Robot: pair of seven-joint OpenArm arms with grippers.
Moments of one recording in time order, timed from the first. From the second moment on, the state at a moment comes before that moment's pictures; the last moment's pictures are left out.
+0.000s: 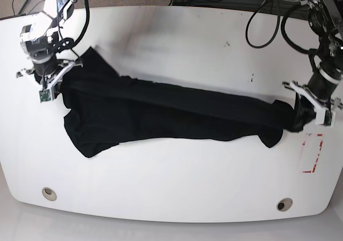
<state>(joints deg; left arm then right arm) 3.8 -19.8 -28.1 114.0 -34.4 -29.3 49.8 -5.4 3.0 39.6 114.1 0.3 40.9 -54.5</state>
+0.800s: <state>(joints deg) -39.2 -18.3 -15.9 104.8 -26.9 -29.0 54.2 32.0 19.2 20.1 108.4 0.1 40.9 -61.1</state>
